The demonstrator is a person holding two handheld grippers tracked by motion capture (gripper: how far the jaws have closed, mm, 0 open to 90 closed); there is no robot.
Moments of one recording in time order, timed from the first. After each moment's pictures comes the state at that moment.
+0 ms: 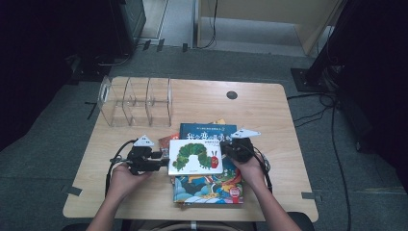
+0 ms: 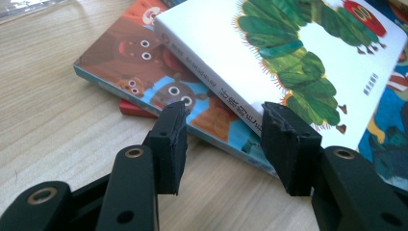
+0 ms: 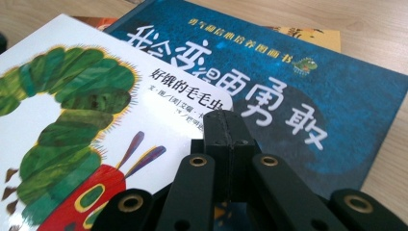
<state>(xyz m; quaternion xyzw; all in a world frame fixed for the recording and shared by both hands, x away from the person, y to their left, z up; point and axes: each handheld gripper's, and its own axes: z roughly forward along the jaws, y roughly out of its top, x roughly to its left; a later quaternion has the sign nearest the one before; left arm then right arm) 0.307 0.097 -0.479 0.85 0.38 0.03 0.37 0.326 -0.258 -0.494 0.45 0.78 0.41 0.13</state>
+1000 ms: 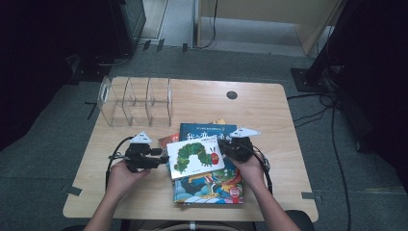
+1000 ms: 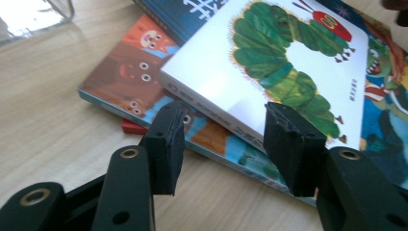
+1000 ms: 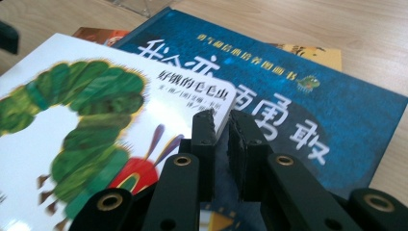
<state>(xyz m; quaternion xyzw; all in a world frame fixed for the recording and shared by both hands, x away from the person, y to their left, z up) 0.317 0.104 -0.473 0.84 0.36 0.02 0.39 0.323 -0.256 -0.485 0.44 0.78 0.42 0.13</state>
